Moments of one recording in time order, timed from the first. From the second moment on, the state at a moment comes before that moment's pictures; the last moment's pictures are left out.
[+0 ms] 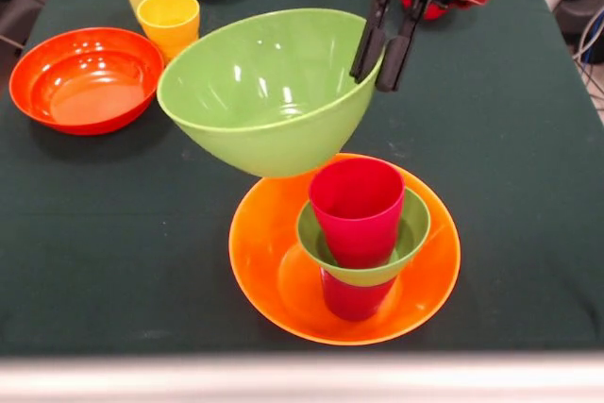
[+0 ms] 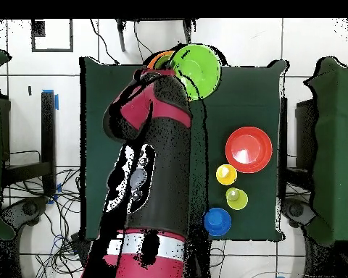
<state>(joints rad) 0.08 -0.54 -0.20 1.14 -0.70 0.29 2.38</state>
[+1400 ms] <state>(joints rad) 0.05 -0.47 -0.18 1.13 -0.57 0.29 2.38</state>
